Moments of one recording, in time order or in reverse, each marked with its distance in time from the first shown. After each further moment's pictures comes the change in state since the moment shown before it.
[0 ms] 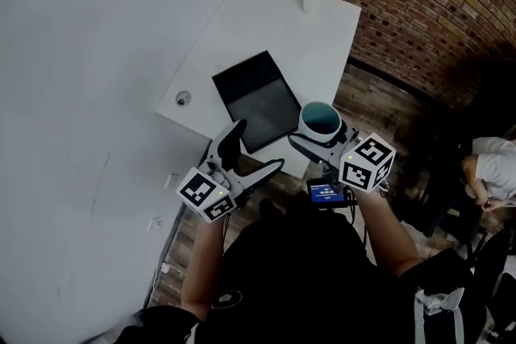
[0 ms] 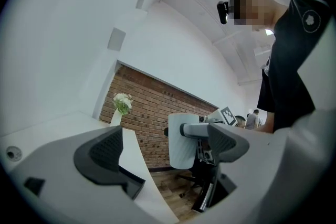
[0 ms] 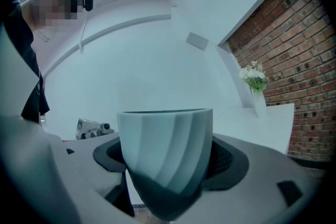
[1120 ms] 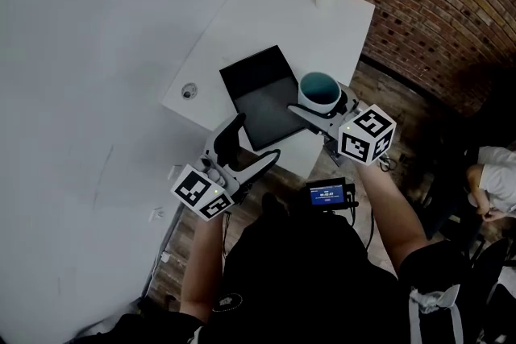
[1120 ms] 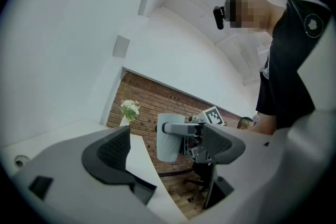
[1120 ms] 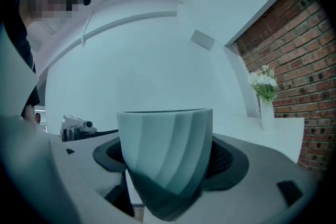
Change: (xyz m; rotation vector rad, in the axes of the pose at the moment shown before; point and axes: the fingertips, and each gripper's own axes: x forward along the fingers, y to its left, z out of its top) left arm -0.009 0.021 0.019 0.027 -0.047 0.061; right arm 0.051 -0.037 0.028 -0.089 0.006 0.025
